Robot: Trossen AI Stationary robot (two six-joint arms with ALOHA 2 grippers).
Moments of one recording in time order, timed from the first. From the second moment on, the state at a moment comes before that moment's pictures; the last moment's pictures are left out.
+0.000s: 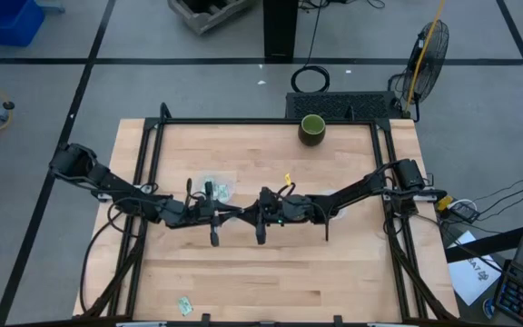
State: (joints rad) left arm -0.39 1.34 0.42 0.87 -0.53 0.02; right arm 0.18 1.93 1.01 0.83 0.18 0.47
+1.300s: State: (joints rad) left arm -0.57 1.32 0.42 0.76 -0.52 -0.21; right arm 0.52 1.40 0.80 -0.47 0.91 1.13
